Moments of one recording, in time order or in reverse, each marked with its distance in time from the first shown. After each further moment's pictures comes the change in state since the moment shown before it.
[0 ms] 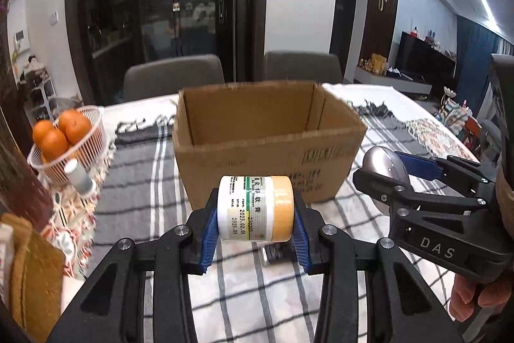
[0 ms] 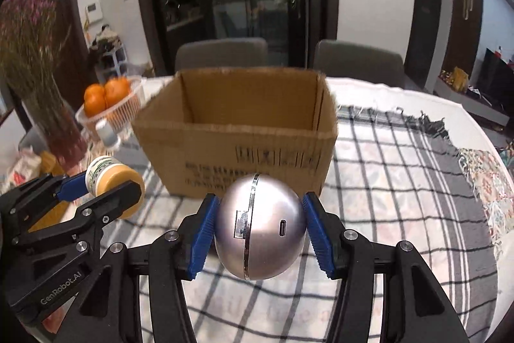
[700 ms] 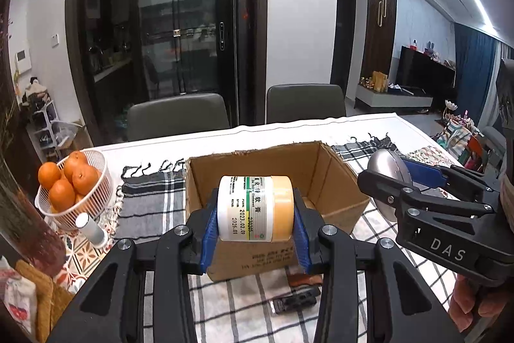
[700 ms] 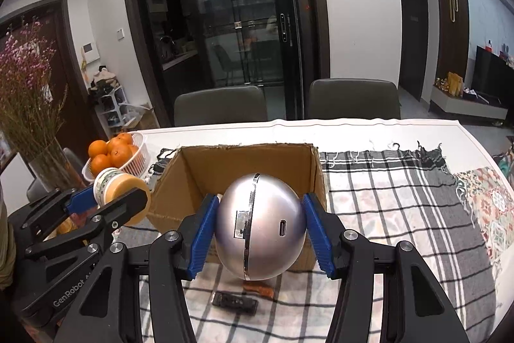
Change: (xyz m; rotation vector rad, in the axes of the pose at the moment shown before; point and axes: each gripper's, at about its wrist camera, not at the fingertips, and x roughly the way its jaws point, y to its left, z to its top) left arm 0.003 0.010 0.074 0.021 -0.075 0.014; right arm -0.020 -0.006 0.070 0.073 -0.116 0.021
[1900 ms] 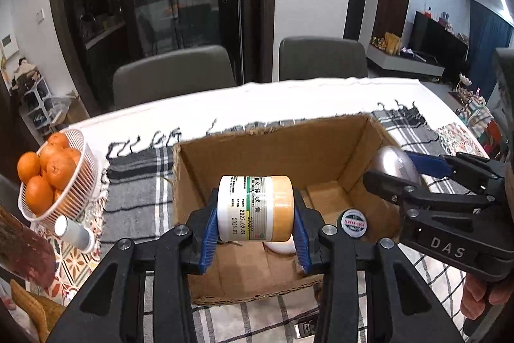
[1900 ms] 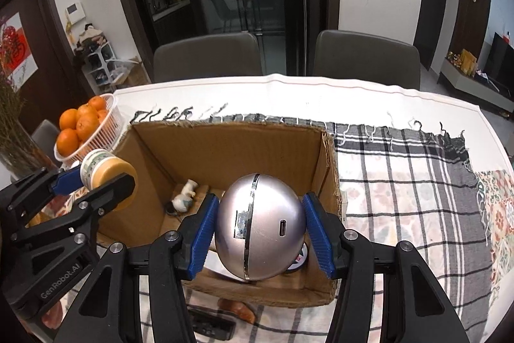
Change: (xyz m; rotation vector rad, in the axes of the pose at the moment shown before) left arm 0.113 0.021 0.011 -0.004 0.235 0.014; right arm 0.118 -0.019 0.020 -0.030 0.256 -0.013
